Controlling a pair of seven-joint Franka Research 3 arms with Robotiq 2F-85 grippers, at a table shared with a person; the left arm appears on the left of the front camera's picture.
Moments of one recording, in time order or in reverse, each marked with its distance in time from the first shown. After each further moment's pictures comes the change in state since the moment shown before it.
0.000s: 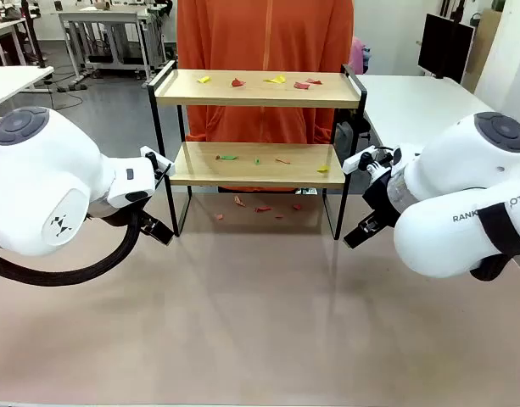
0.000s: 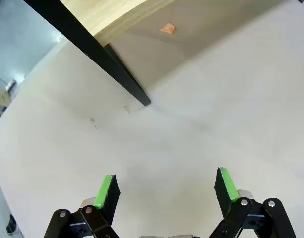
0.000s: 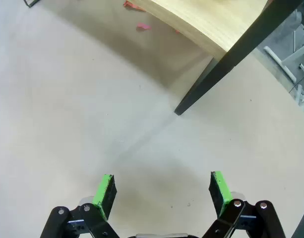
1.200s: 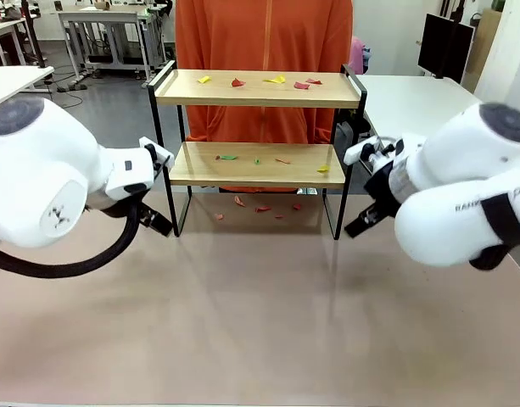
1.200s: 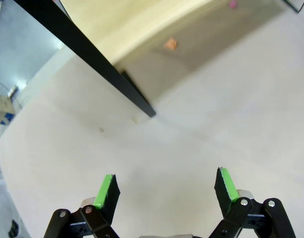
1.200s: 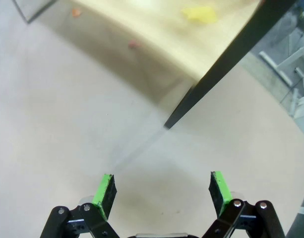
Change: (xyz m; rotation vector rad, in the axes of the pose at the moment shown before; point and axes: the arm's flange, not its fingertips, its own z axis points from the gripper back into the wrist) left arm 0.017 0.008 0.022 -0.008 -0.036 -0.010; right arm 0.022 -0.015 0.020 -0.016 -0.050 -0.026
